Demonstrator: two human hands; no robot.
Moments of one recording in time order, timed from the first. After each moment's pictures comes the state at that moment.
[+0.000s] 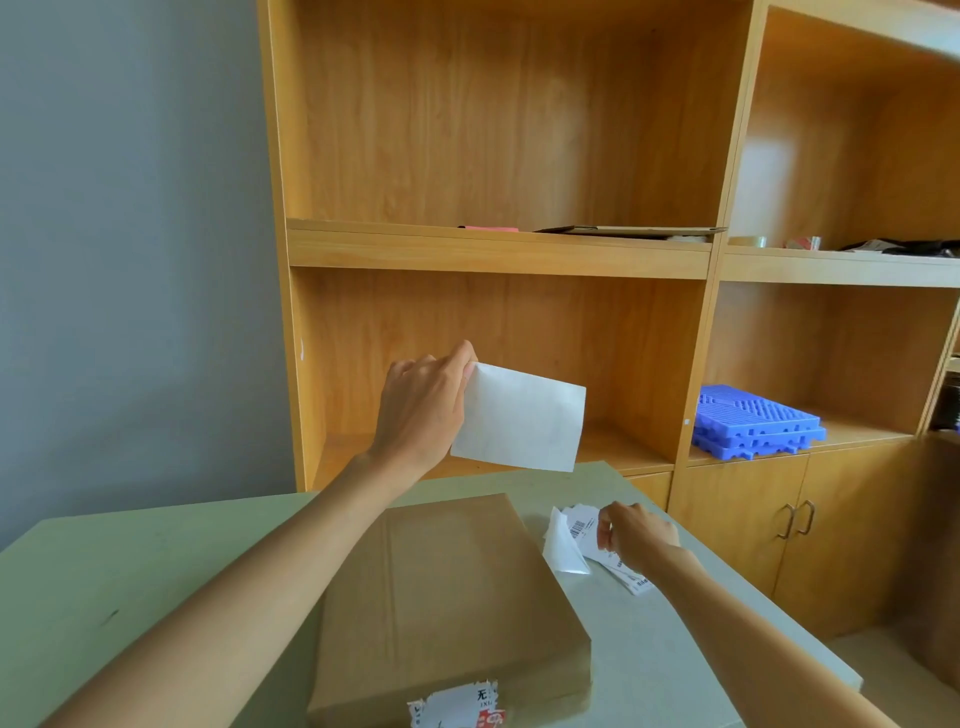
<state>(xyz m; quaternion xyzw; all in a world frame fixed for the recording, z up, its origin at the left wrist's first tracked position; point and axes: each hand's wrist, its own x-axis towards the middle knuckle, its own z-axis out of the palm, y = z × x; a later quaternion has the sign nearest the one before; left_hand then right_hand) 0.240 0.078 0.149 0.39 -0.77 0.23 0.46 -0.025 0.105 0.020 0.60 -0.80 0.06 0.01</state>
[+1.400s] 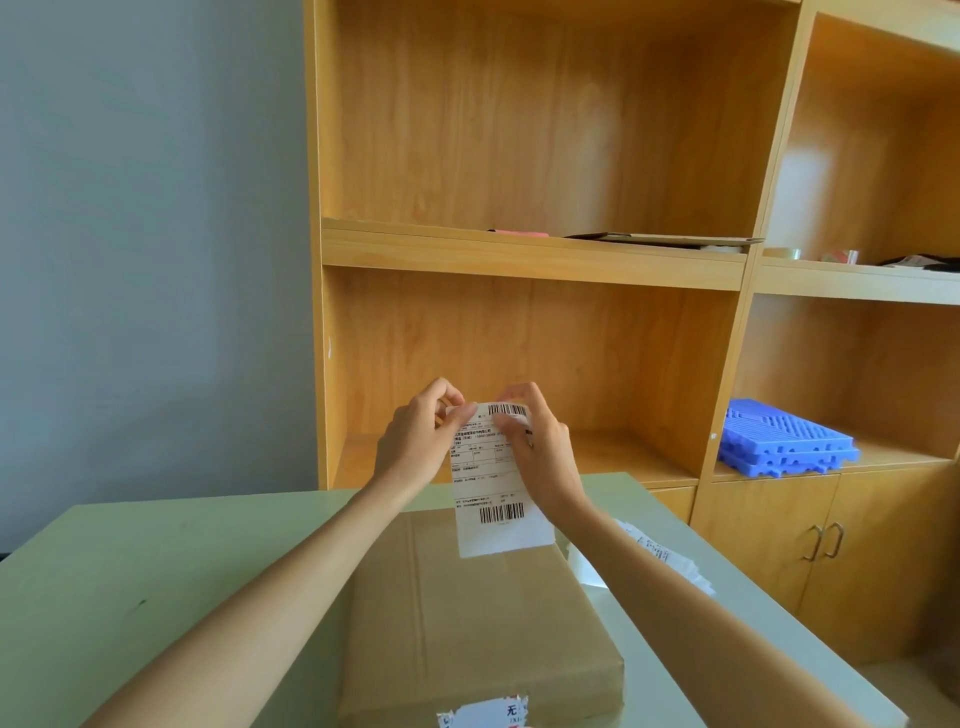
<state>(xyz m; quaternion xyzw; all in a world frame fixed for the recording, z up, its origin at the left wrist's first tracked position) 0.275 0.058 0.117 0.44 -0.74 -0.11 0.50 0.119 0.094 0.109 0.68 -0.47 0.55 -0.09</state>
